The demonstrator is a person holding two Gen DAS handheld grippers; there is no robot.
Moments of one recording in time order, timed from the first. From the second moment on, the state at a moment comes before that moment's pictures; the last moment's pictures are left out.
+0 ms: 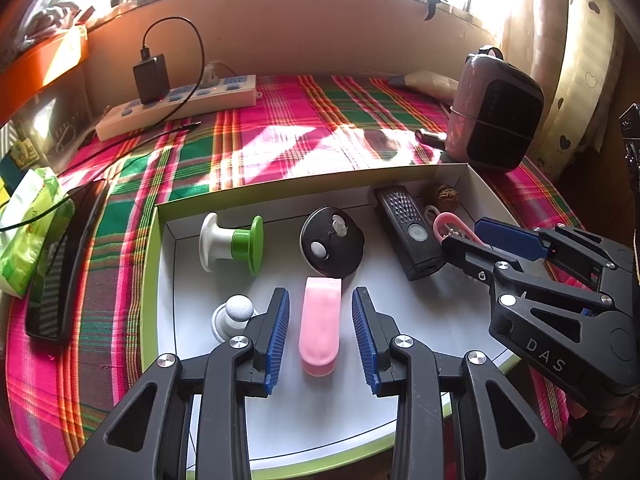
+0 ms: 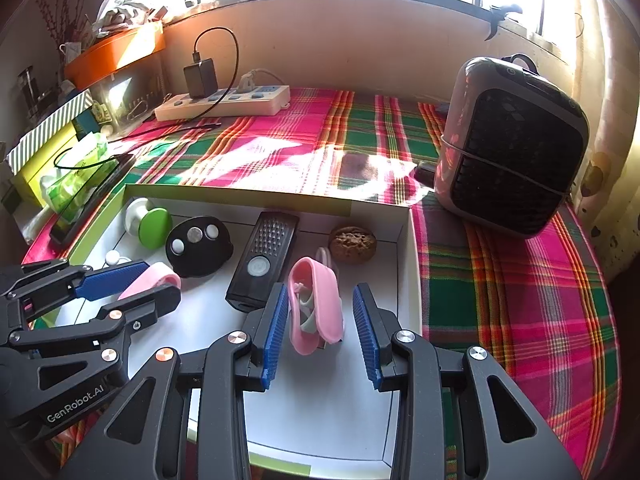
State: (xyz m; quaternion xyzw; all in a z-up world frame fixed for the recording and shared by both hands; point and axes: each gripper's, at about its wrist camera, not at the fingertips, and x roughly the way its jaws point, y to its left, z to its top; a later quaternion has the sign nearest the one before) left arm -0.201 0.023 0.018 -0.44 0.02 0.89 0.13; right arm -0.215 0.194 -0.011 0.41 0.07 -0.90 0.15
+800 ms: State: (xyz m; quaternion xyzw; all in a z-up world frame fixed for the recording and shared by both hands) left arm -0.179 0.017 0.030 -0.42 0.03 0.90 0.12; right arm -0.196 0.190 -0.004 0.40 0.06 -0.90 0.15
